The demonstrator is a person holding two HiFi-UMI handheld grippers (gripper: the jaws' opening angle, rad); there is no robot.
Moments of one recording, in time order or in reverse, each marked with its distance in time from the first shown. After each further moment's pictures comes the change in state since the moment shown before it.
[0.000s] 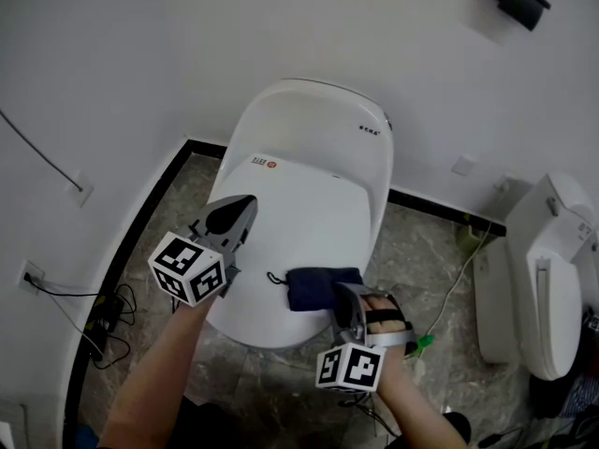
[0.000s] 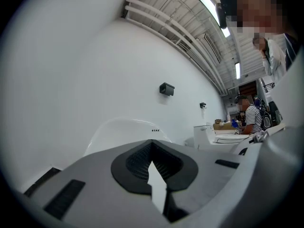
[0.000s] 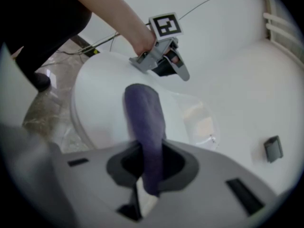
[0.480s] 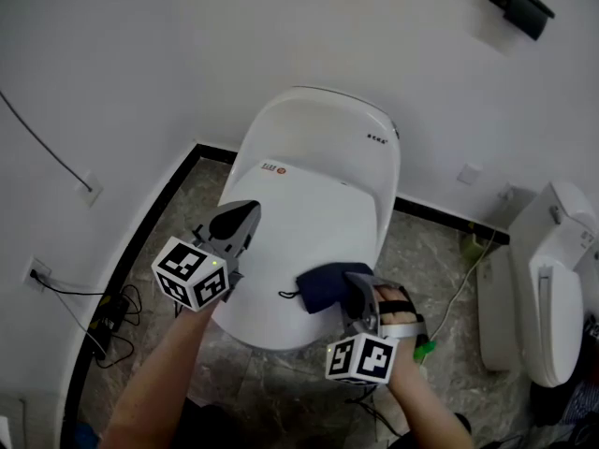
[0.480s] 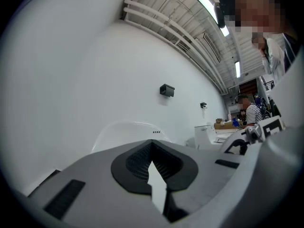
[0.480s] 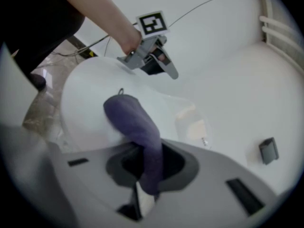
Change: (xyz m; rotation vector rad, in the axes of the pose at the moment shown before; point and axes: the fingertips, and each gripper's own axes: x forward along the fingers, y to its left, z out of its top) left arm -0.013 0.000 0.009 0.015 -0.007 0.020; right arm 0.001 -0.034 0.005 0.008 -0.023 -0.046
